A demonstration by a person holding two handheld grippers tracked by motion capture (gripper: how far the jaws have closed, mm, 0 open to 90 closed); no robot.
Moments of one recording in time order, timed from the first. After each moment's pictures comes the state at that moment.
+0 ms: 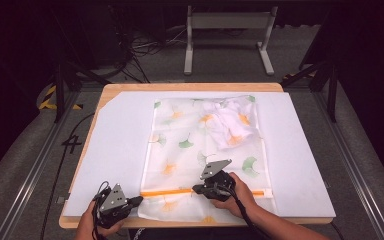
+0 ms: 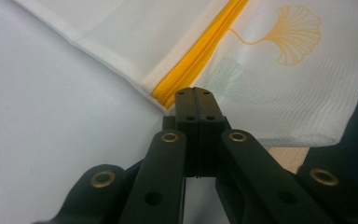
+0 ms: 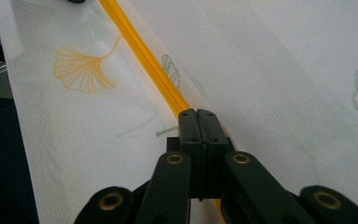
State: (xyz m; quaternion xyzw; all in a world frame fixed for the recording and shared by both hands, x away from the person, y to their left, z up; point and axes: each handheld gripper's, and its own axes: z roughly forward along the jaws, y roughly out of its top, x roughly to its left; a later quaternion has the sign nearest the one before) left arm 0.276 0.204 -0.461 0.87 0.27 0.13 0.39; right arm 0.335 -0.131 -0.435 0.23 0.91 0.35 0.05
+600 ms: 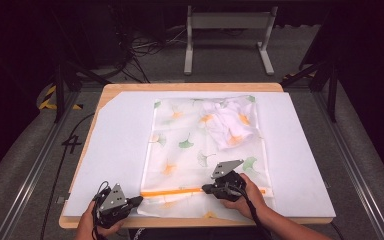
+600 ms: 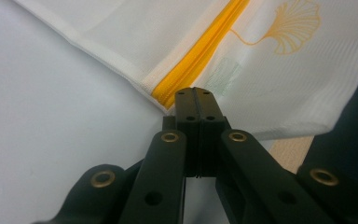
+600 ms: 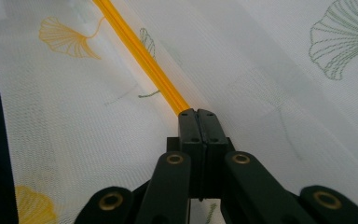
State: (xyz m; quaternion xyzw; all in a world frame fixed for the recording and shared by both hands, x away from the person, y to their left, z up) left arm 0.276 0.204 -0.461 0.87 0.27 0.13 0.39; right arm 0.332 -0.158 -0.435 0.25 0.90 0.36 0.05
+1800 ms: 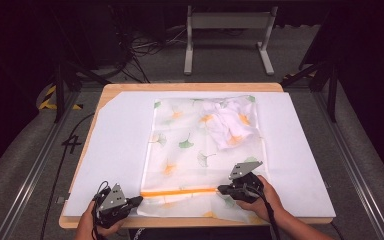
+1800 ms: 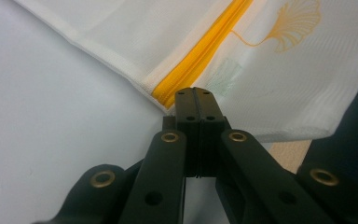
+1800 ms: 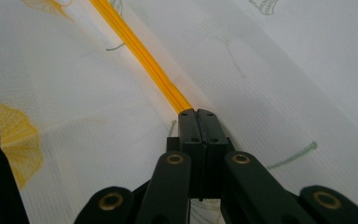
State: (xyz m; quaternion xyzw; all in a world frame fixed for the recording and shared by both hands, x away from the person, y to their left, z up) left arm 0.276 0.205 -0.461 0.87 0.27 0.12 0.39; right arm 0.326 -0.203 -0.434 0.27 0.90 0.35 0.05
